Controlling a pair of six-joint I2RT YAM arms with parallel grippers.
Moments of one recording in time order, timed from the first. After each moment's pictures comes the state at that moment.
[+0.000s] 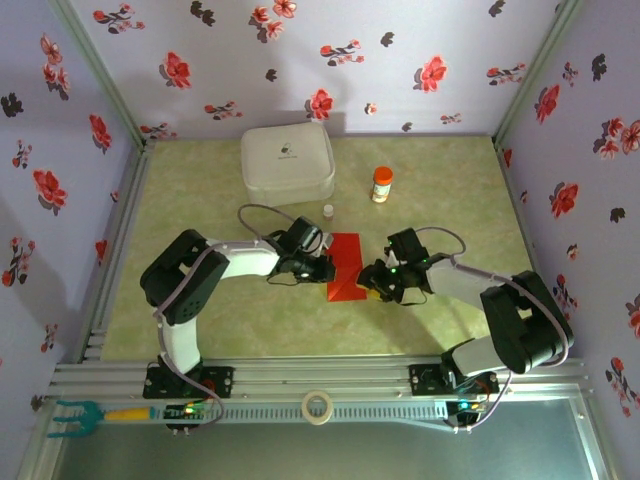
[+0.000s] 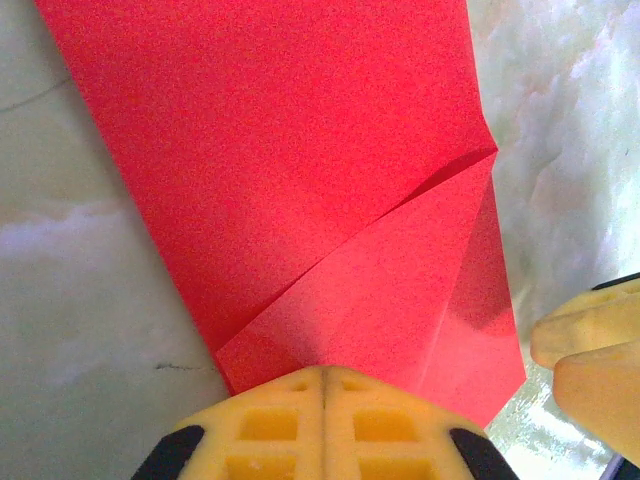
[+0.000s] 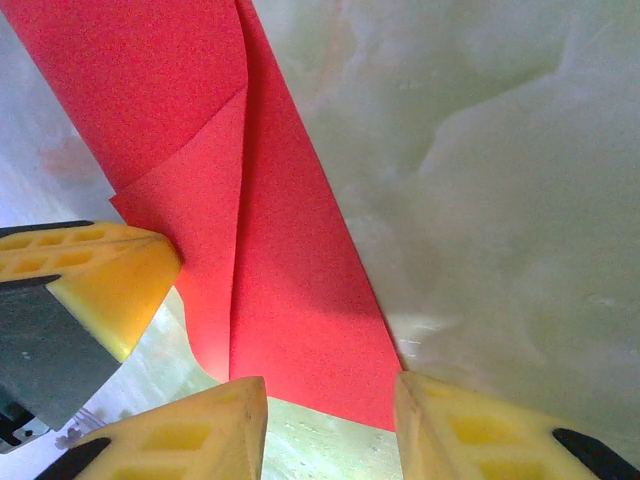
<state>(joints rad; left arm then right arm) -0.79 1.88 0.99 -0.10 0.41 -0.63 0.47 1.42 0.57 -0.26 -0.51 0.95</state>
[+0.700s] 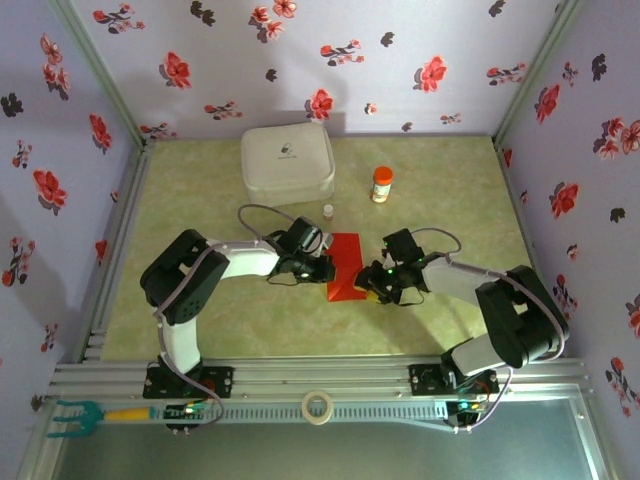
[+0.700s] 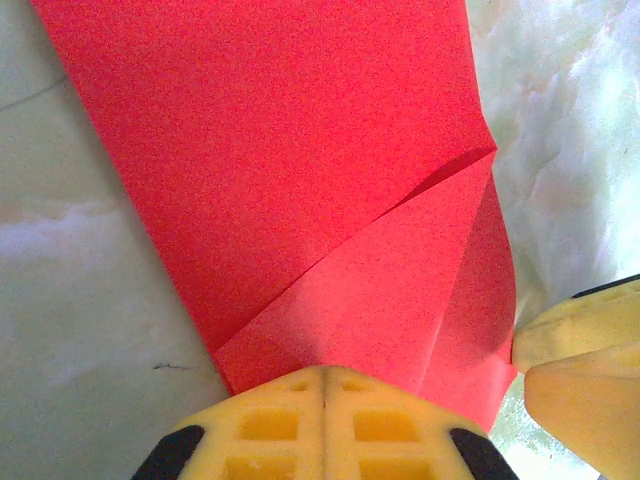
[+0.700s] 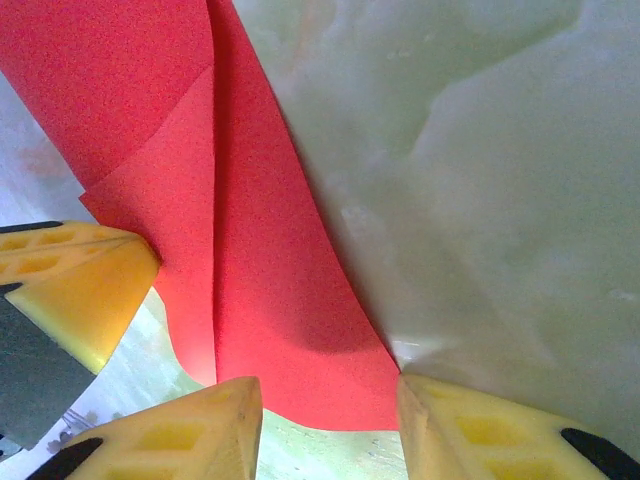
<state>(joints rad) -0.79 1.88 0.99 -0.11 0.41 -0.63 0.50 1.46 0.60 -0.26 -0.50 0.98</state>
